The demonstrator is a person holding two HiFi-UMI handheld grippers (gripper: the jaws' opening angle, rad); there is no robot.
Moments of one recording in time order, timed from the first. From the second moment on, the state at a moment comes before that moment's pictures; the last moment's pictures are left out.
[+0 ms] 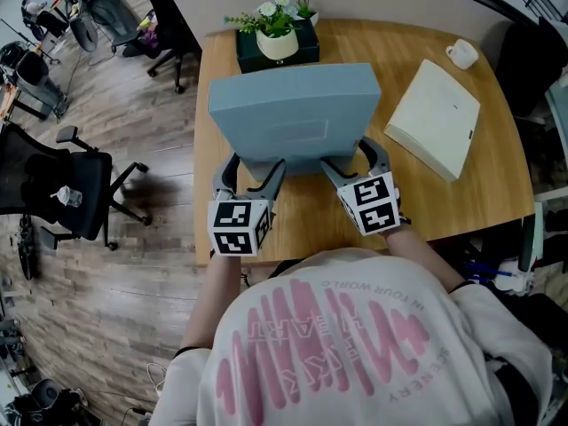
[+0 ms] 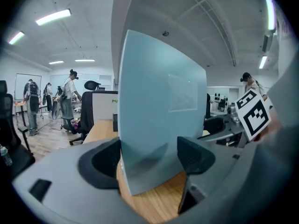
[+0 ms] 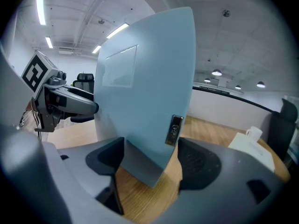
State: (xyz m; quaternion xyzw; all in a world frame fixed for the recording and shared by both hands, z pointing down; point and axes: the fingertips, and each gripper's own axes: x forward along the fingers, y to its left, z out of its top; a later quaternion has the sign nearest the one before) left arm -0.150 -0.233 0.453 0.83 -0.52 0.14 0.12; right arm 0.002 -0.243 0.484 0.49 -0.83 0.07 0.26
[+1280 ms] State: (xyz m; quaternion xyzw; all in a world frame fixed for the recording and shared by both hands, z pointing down) left arm -0.143 -0.221 0.456 0.85 -0.49 0.16 0.09; right arm 0.001 -0.231 0.488 0.51 -0.81 0.12 0.26
